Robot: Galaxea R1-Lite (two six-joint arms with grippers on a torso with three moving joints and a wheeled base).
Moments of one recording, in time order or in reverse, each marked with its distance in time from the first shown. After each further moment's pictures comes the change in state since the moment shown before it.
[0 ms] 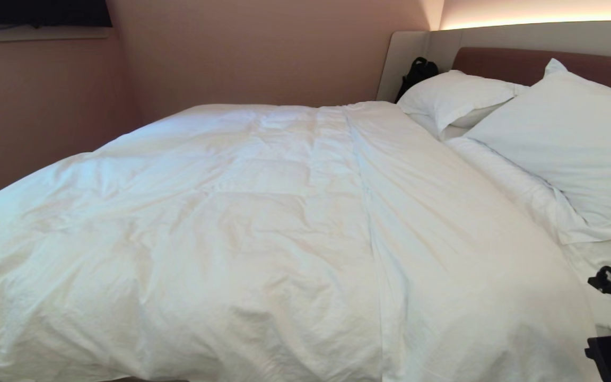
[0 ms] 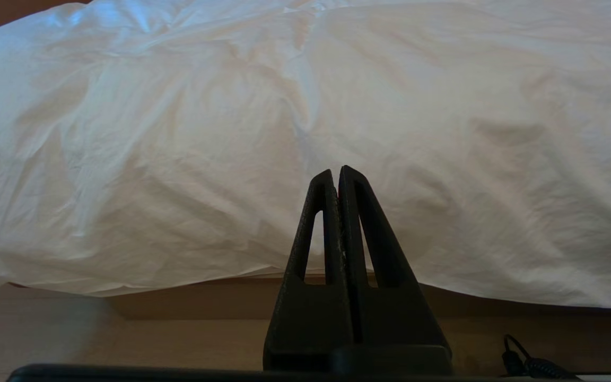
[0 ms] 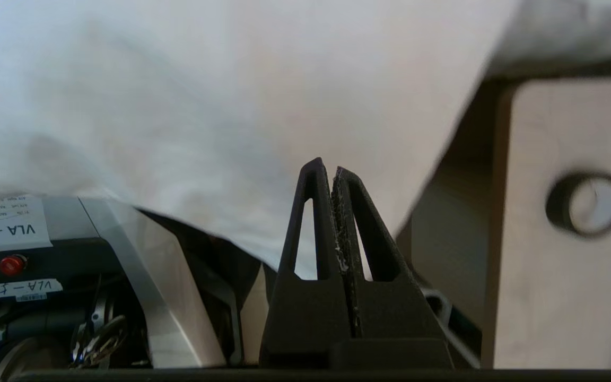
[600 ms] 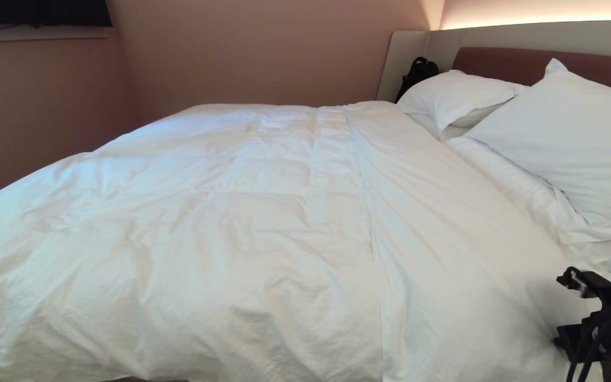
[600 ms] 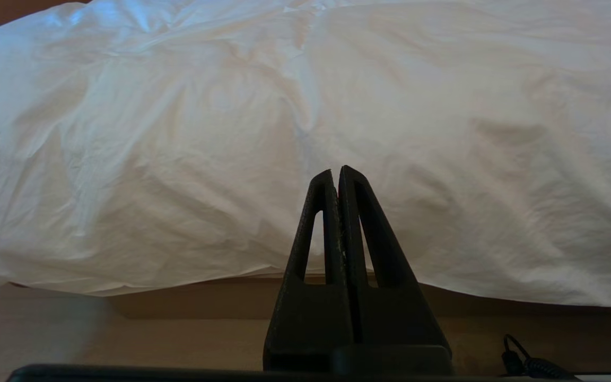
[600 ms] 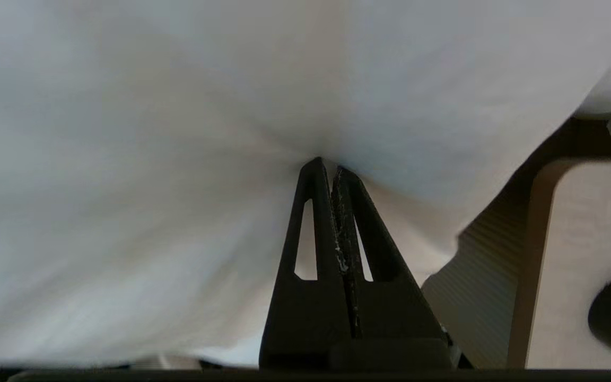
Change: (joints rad) left arm 0.000 0.000 0.000 0.000 0.000 0.000; right arm -0.168 0.374 0.008 -0.338 0.148 -0.137
